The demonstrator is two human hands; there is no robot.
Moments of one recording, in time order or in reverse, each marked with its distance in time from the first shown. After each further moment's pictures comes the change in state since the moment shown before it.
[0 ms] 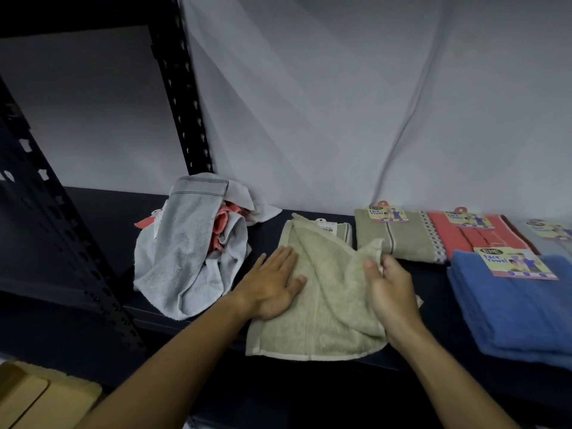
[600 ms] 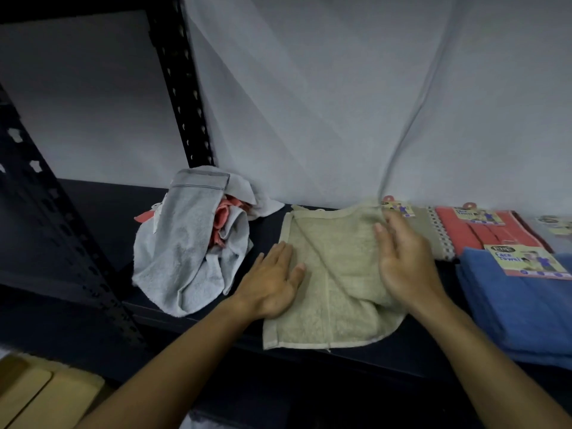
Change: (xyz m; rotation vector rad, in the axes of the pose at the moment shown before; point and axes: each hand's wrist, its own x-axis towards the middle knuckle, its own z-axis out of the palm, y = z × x) left_hand -0.007 0.006 0.003 -0.180 0.101 -0.095; right_hand 0.019 -0.035 -0.013 -0.309 0.013 -0.595
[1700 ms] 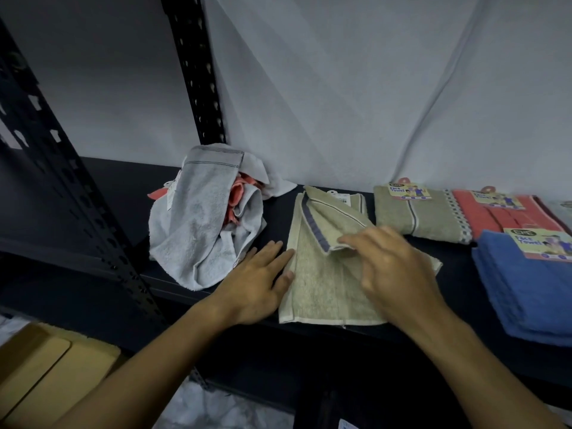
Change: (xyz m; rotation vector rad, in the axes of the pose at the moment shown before) left_hand -0.053 -0.034 -0.006 0.107 0.030 0.106; right_hand -0.040 -0.032 0.013 -0.412 -0.166 -0.419
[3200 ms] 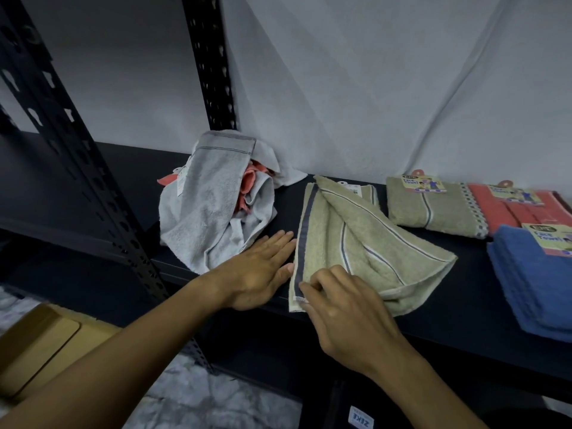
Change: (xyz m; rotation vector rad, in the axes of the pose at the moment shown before) left_hand -0.002 -0.022 -0.010 0.082 -0.182 0.141; right_hand -0.042 -0.050 0.043 -0.087 -0.345 -0.196
